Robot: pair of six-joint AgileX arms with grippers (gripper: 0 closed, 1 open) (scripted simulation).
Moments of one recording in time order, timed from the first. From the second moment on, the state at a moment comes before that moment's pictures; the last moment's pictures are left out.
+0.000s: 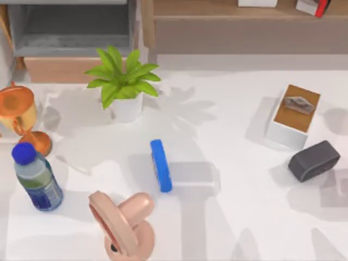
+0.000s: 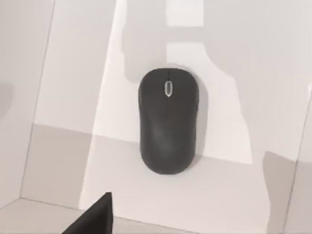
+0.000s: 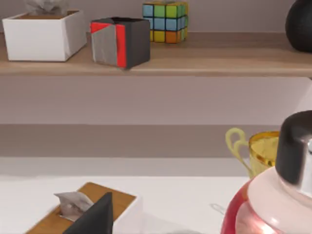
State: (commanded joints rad) left arm 0.28 2.13 2.05 -1.12 0.02 0.13; right arm 0.00 0.00 0.00 0.00 0.00 0.00
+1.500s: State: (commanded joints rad) left arm 0.32 2.63 2.42 -1.26 0.03 0.16; right arm 0.00 0.00 0.00 0.00 0.00 0.00
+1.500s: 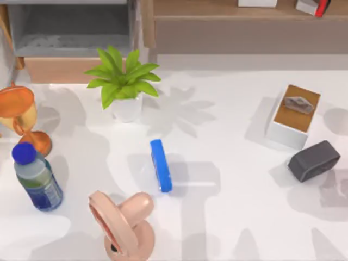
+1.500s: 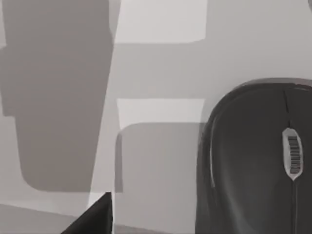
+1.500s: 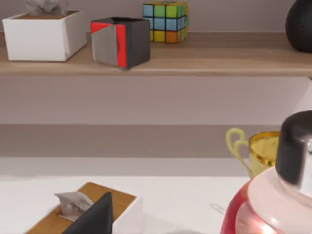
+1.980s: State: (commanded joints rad) left arm 0.32 2.63 2.42 -1.26 0.03 0.16; right arm 0.00 0.00 0.00 0.00 0.00 0.00
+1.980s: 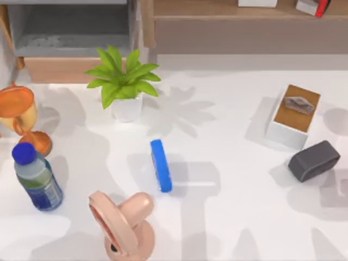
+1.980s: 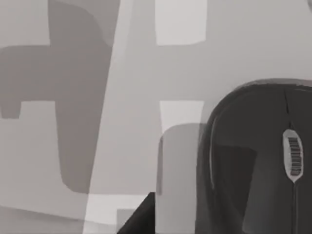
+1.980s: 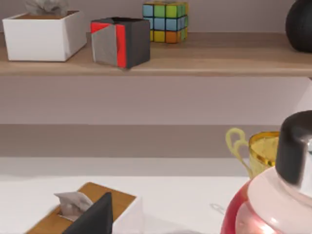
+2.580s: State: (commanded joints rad) left arm 0.32 2.63 2.42 -1.26 0.03 0.16; right arm 0.00 0.00 0.00 0.00 0.00 0.00
